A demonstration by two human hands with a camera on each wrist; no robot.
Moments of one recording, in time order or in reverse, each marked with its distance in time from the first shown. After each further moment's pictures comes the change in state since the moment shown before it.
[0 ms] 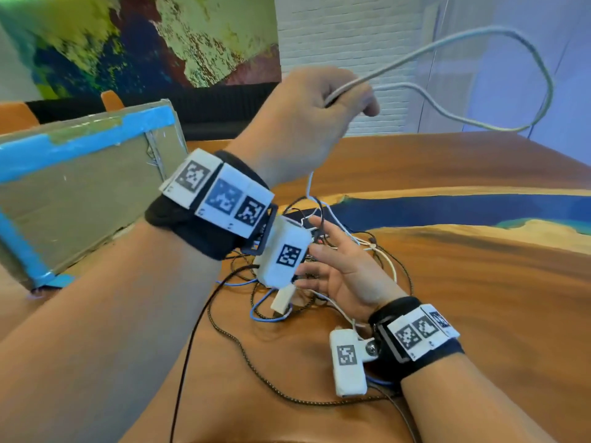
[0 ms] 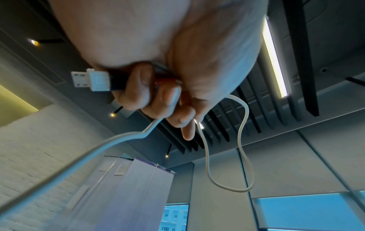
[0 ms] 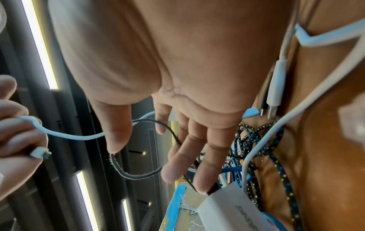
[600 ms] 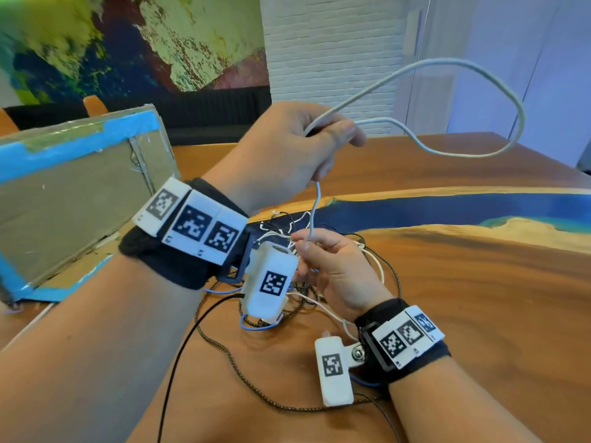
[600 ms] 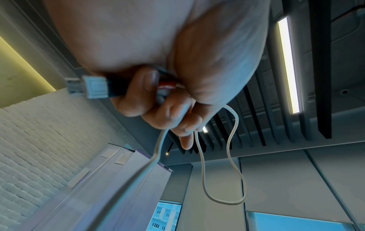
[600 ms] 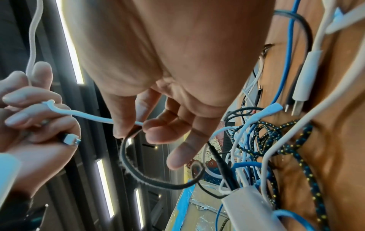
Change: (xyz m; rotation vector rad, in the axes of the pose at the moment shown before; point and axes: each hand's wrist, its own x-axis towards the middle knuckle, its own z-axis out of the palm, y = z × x) left_hand -0.016 -0.001 0.009 -0.154 -0.099 -0.112; right_hand -0.007 -0.011 0.016 -0.023 0.041 -0.193
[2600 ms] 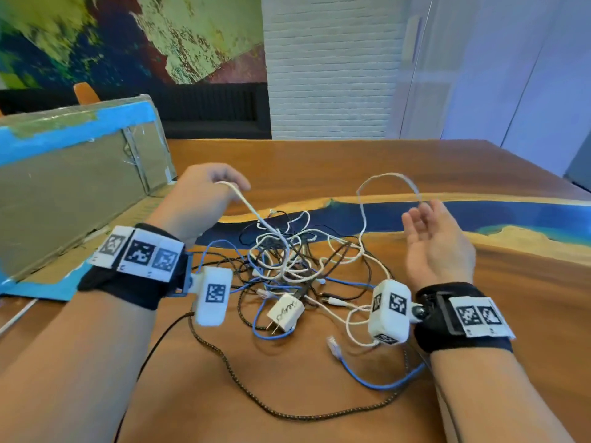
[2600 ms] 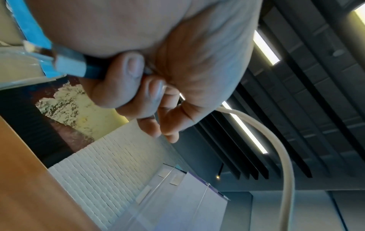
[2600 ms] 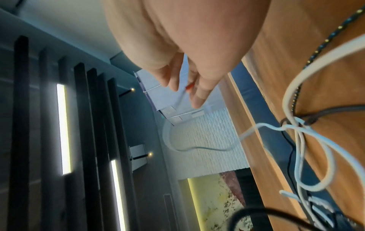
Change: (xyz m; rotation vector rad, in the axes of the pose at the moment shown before) left_hand -0.040 -0.112 -0.041 0.100 0.302 -0.489; right_hand 0.009 -0.067 -0.087 0.321 0.865 -0.343
